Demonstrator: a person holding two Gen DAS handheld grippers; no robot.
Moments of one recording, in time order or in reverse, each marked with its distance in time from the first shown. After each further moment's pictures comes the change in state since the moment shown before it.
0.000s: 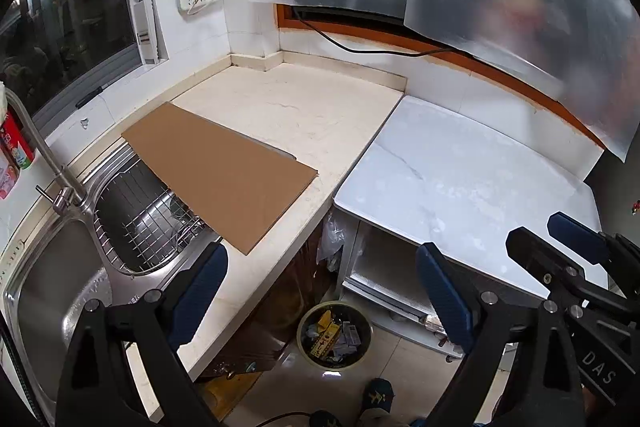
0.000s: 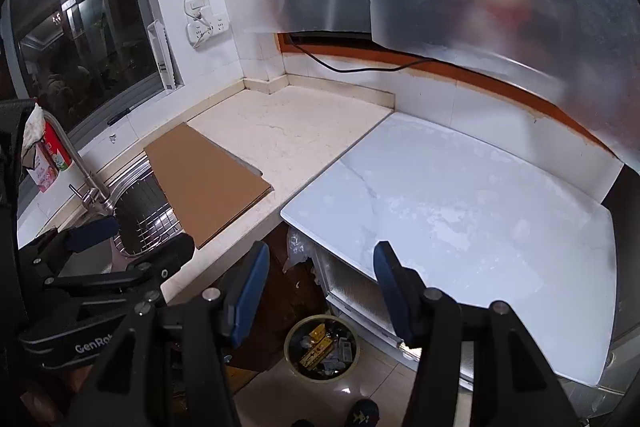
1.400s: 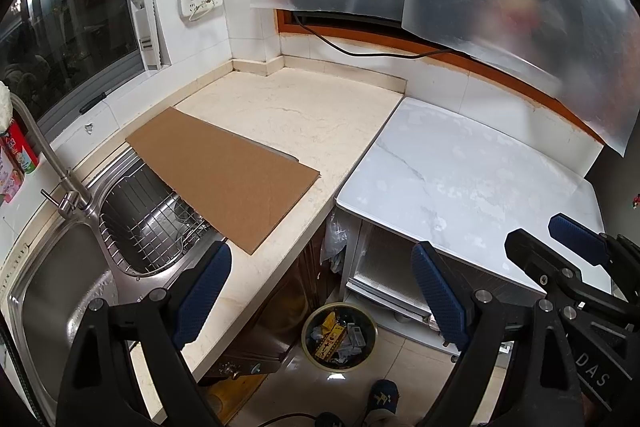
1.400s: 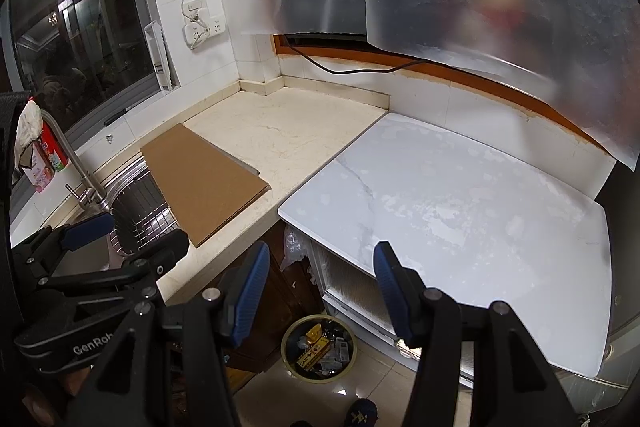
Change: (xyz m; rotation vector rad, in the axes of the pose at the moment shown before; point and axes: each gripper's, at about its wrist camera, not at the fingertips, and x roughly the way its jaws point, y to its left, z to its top) left arm -0.007 -0.004 -0.006 0.008 -0.016 0.017; right arm -0.007 -0.002 -0.003 0.000 -0.001 -0.014
